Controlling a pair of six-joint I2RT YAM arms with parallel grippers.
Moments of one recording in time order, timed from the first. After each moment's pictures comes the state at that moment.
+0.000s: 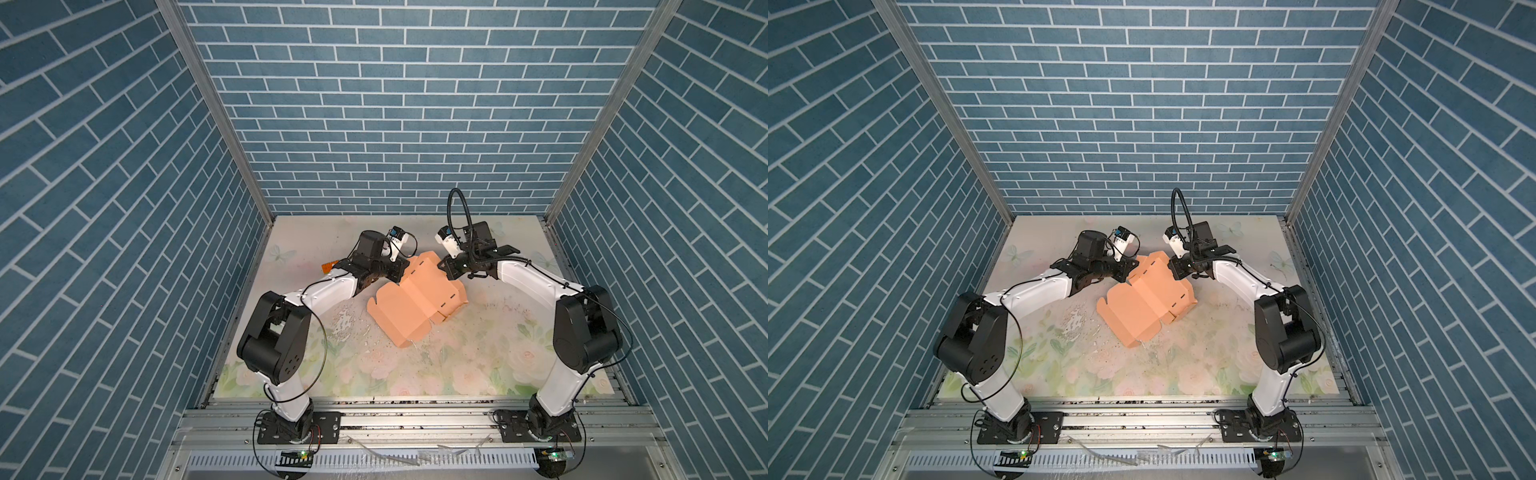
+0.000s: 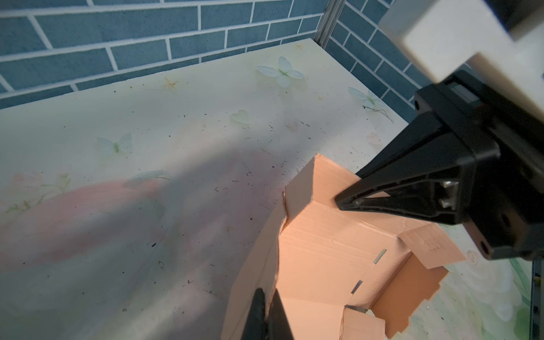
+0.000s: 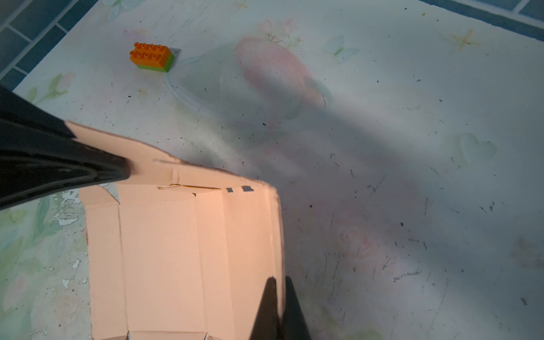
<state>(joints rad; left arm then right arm) -0.48 1.73 1.17 -0.04 0.37 -0.09 0.45 1.77 1.33 -0.42 -0.36 -0.14</state>
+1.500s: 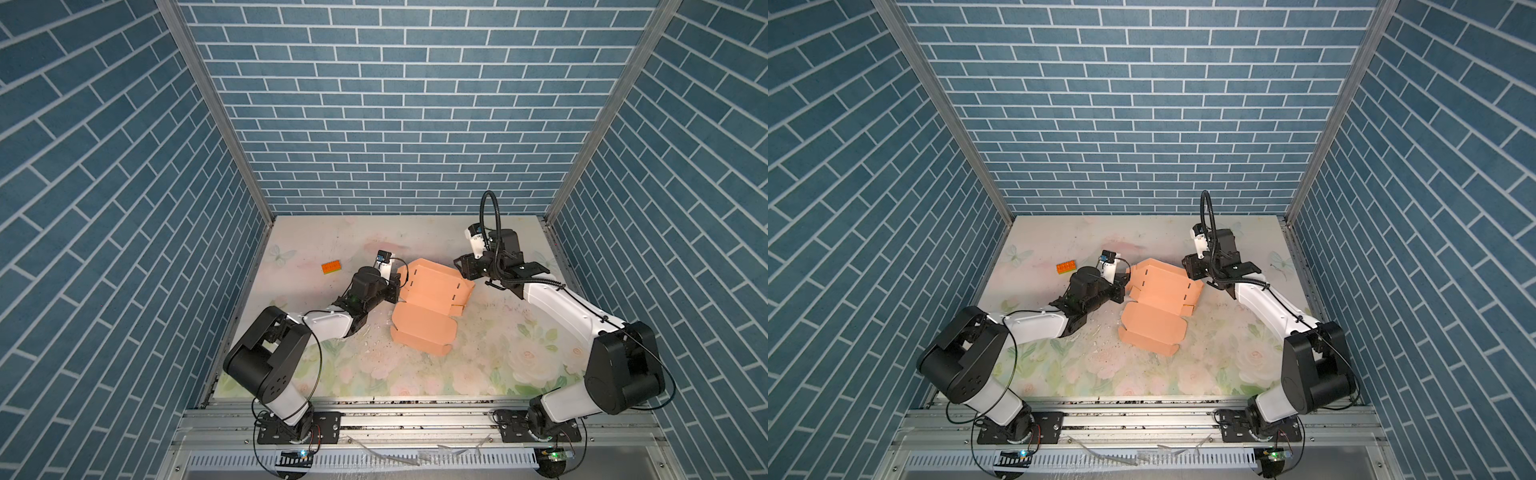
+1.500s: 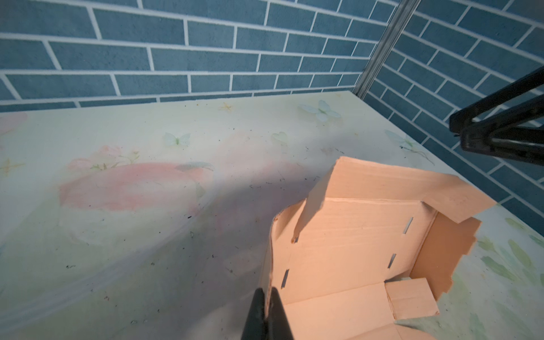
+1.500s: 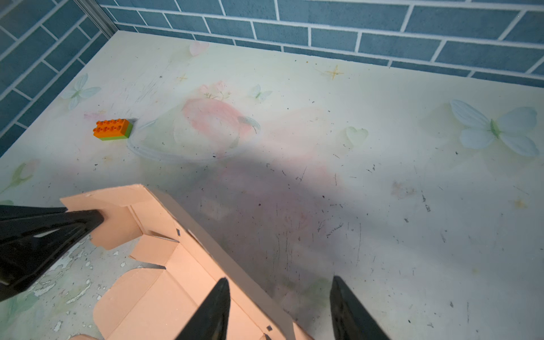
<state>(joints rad) -0.58 1.61 0.71 0.55 0.06 -0.22 0.39 1.49 1.11 -0.28 -0.19 0.05</state>
